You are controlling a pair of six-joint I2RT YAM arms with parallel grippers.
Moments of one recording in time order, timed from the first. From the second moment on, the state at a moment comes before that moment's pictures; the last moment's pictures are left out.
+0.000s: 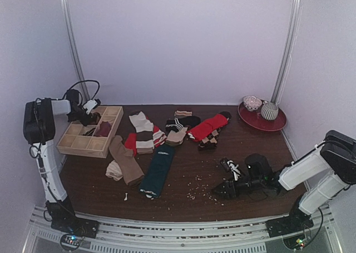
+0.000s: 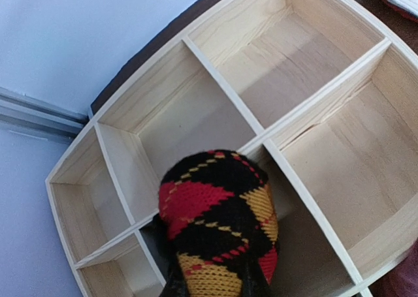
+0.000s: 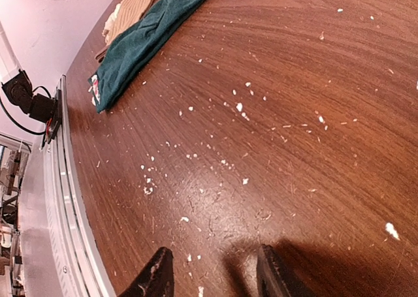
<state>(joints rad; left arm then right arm) 0.18 2.17 1.61 -0.31 0.22 0.86 0.75 1.48 0.27 0.56 -0.44 0.47</state>
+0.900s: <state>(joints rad) 0.16 2.33 1.91 -0.66 0.23 0.85 0.75 1.44 0.32 0.39 -0.42 0.47</state>
